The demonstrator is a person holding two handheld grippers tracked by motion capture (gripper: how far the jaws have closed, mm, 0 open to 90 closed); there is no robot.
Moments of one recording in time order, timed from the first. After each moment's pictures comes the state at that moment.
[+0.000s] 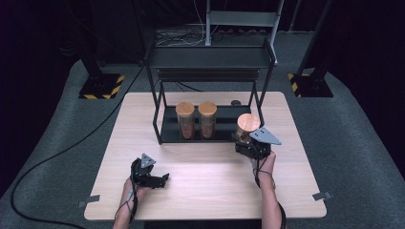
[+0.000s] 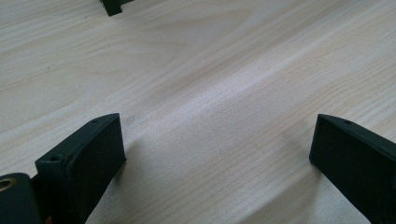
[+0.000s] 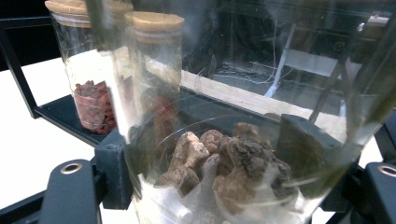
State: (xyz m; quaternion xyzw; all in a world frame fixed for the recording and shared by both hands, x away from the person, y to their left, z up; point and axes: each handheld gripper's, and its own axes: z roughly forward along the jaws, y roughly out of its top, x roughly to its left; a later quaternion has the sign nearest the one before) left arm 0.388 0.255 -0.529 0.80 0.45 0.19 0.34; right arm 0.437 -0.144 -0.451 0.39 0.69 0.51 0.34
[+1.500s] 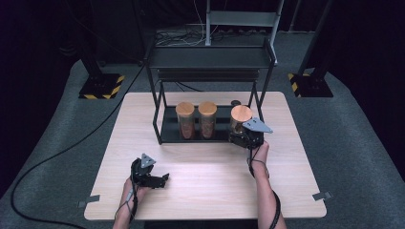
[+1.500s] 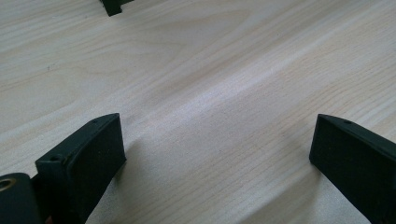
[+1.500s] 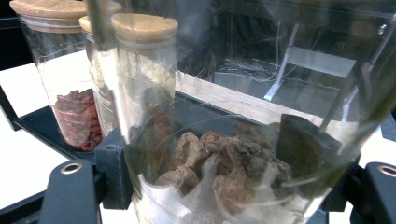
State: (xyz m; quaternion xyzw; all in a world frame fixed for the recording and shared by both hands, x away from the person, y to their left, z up) left arm 0.388 0.255 -0.529 0.80 0.45 0.19 0.34; right arm 0.474 -0.128 -0.448 0.39 0.70 0.50 0.33
